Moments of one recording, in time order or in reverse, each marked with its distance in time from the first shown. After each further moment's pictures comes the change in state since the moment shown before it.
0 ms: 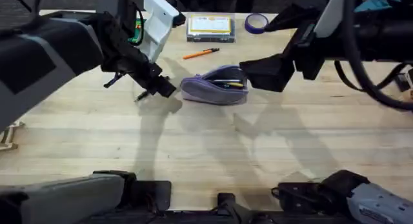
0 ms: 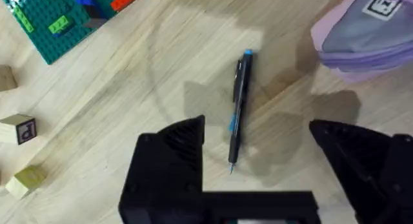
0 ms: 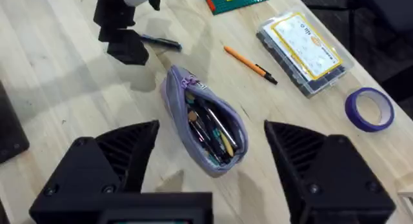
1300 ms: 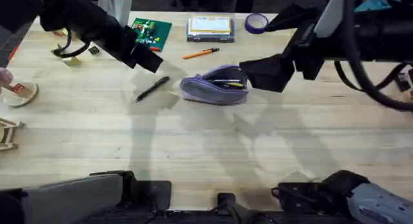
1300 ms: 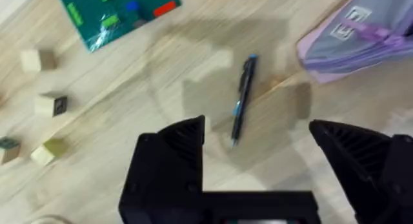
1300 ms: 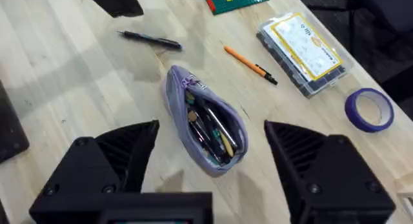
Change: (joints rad) left arm 0.133 -0.006 0.347 -0.339 0.143 -0.009; right arm 0.000 0.000 0.000 0.000 0.000 0.000
